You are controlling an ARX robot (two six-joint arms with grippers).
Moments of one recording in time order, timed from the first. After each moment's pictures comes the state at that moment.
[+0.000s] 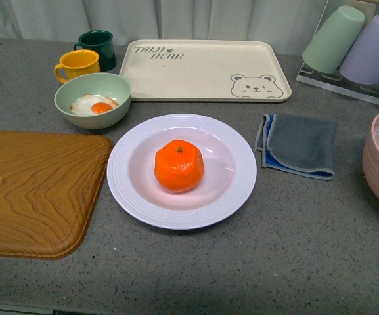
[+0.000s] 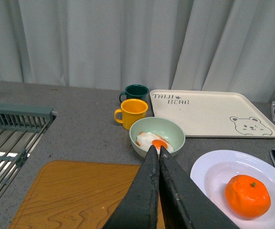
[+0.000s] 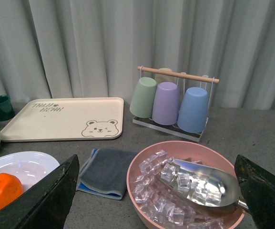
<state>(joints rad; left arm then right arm) 0.00 0.47 0.02 0.47 0.00 -0.01 0.00 0.00 0.01 0.00 0.00 0.00</state>
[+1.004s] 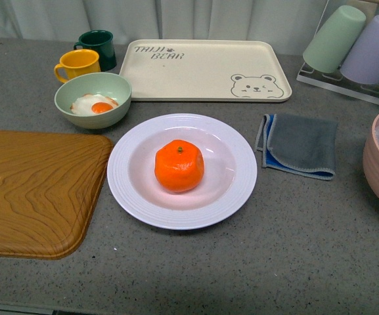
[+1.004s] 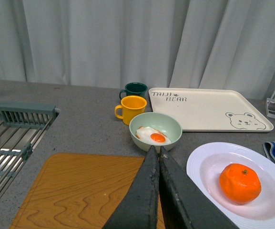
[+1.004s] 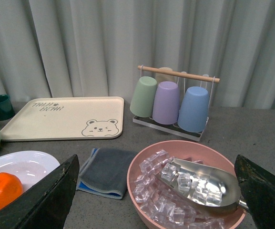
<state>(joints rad) 0.00 0.01 0.02 0.00 0.00 -0.01 0.00 0.00 0.01 0.00 0.00 0.00</state>
